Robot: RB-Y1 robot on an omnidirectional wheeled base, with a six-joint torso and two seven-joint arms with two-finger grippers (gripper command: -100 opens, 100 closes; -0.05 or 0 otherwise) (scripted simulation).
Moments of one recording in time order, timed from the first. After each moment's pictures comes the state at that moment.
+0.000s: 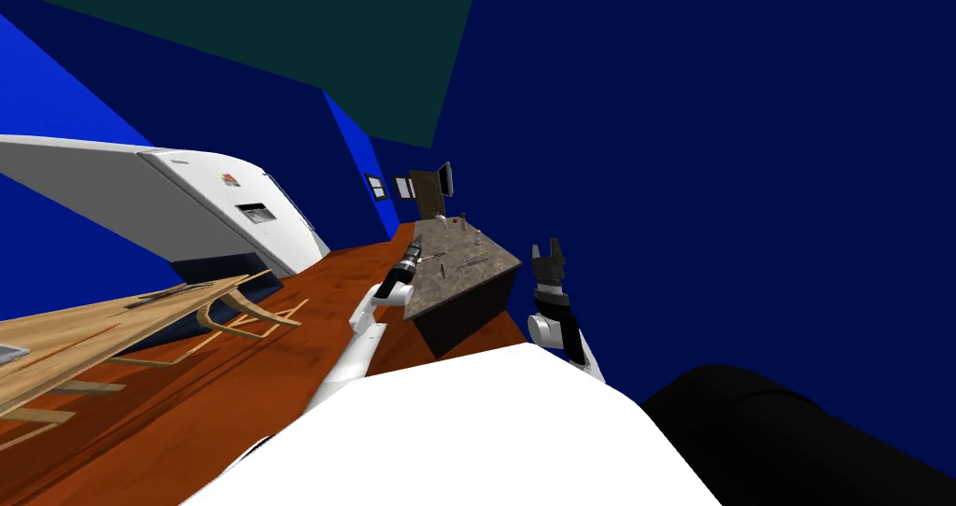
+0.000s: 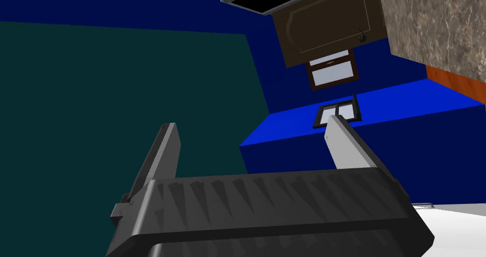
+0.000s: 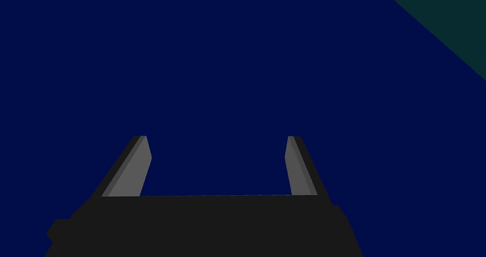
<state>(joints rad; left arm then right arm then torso) -0.18 0.21 0.00 -1.74 -0.01 0.05 -0.19 0.45 0.02 -0.07 -2.30 -0.10 -0.48 -0.04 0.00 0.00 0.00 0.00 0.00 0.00</state>
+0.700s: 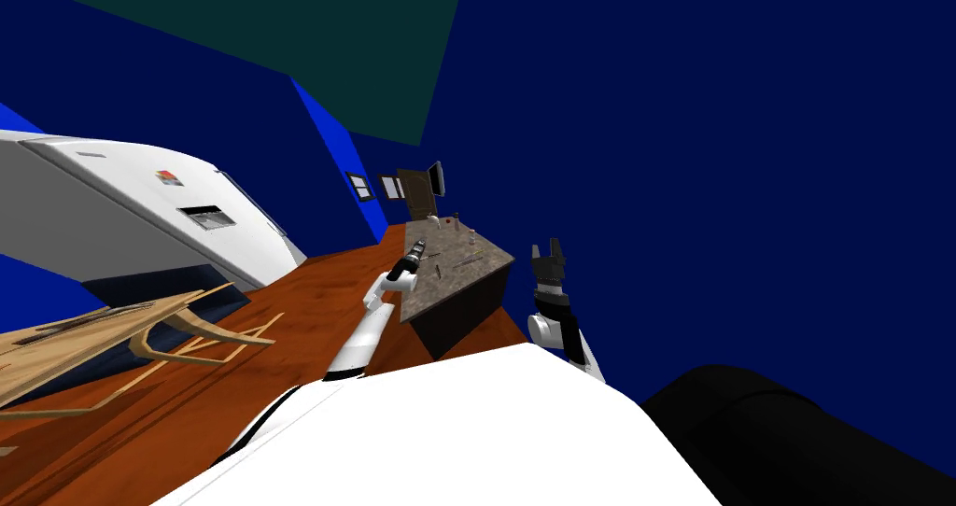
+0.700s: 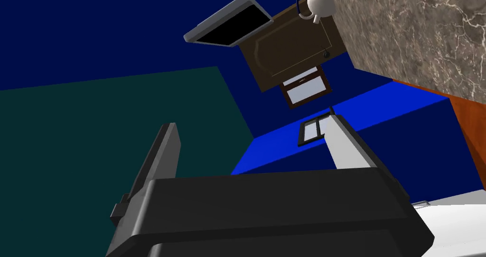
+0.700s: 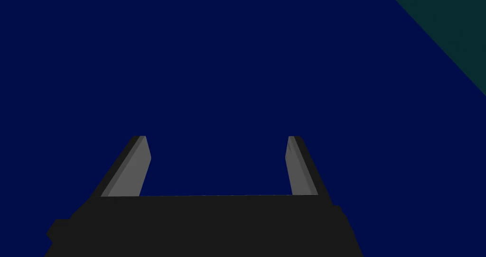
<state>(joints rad) -0.36 0.24 0.02 -1.52 -0.02 0.20 -0.27 0.45 0.02 -0.07 -2.30 -0.10 -0.48 -0.04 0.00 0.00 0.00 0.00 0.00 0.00</state>
